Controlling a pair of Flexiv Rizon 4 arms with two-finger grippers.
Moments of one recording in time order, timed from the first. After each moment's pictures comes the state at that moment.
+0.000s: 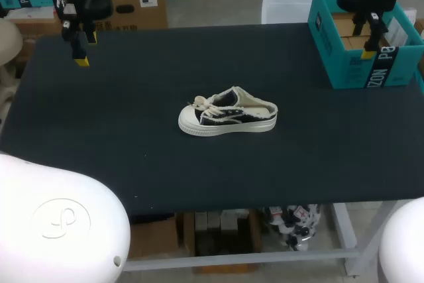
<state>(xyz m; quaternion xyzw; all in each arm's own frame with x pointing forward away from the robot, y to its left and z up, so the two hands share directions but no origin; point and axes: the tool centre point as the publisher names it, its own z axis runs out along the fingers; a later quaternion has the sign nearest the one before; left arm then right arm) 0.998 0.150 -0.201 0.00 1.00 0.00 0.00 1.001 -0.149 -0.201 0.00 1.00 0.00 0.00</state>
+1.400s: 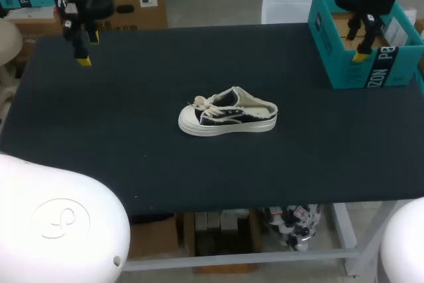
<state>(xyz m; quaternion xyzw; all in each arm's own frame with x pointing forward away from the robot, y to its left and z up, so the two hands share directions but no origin) 0.996 0.141 -0.198 0.00 1.00 -0.01 0.00 0.992 -0.130 -0.209 0.02 1.00 0.07 -0.03</state>
